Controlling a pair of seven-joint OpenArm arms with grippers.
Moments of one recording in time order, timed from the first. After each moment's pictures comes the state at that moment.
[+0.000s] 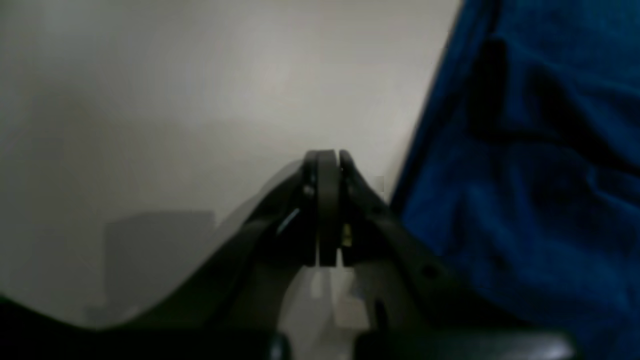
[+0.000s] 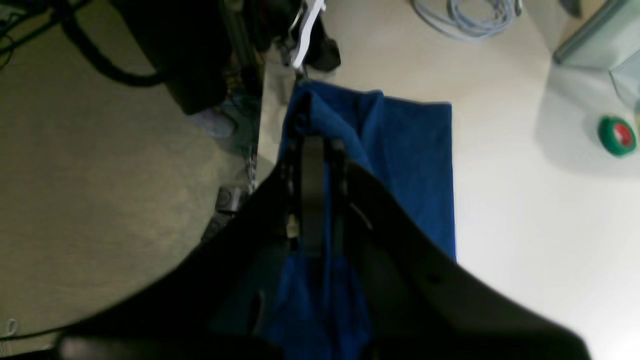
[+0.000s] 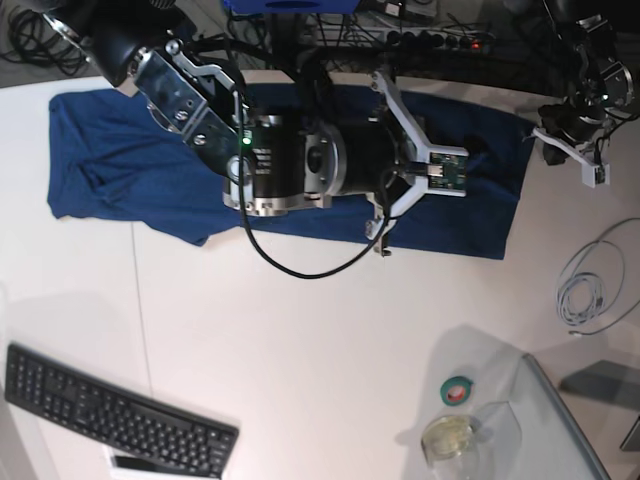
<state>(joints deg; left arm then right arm) 13.5 -17.4 -34.4 64.9 -10.4 -28.1 22.3 6.6 2.6 -44.7 105.9 20.5 40.1 -51.8</state>
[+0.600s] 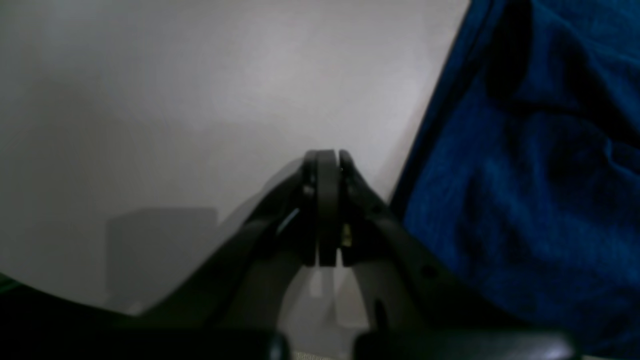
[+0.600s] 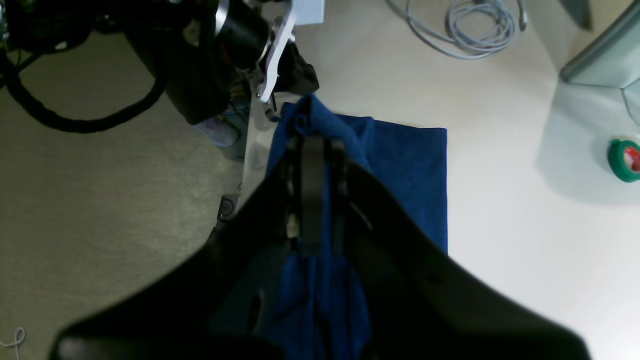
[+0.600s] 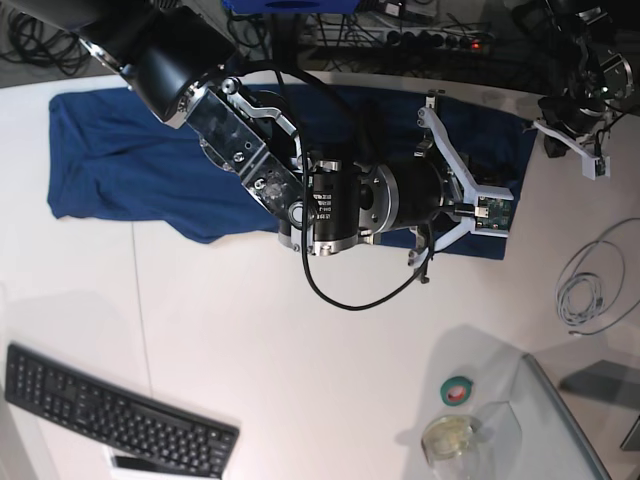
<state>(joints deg) 14.9 -17.5 -34.6 65.1 -10.4 -27.9 21.9 12.3 -5.3 -44.8 95.5 20.2 40.1 -52.0</state>
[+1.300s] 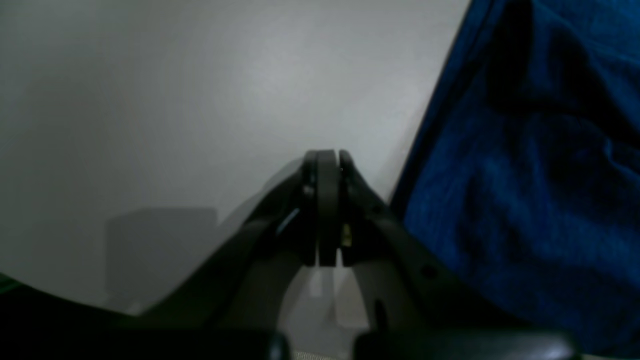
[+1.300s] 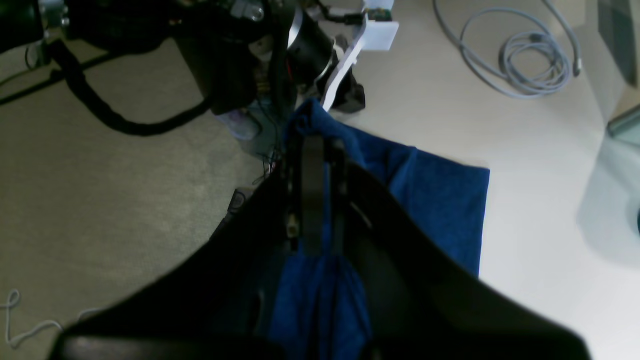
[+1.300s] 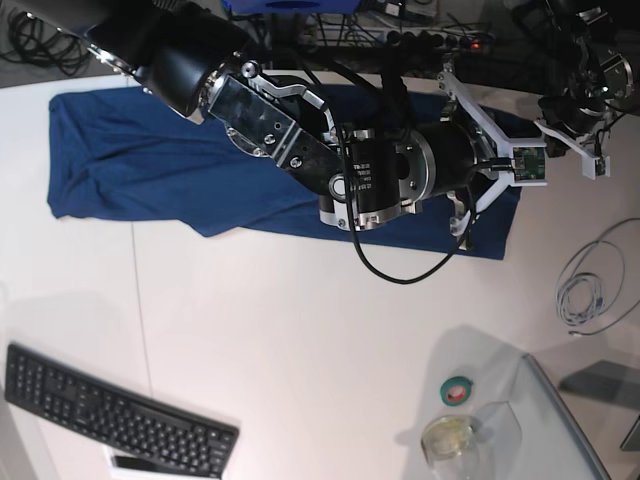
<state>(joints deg) 14.9 -17.5 -34.6 65.1 -10.4 -27.9 21.9 13.4 -6.8 -52.6 95.7 20.5 40.1 -52.0</state>
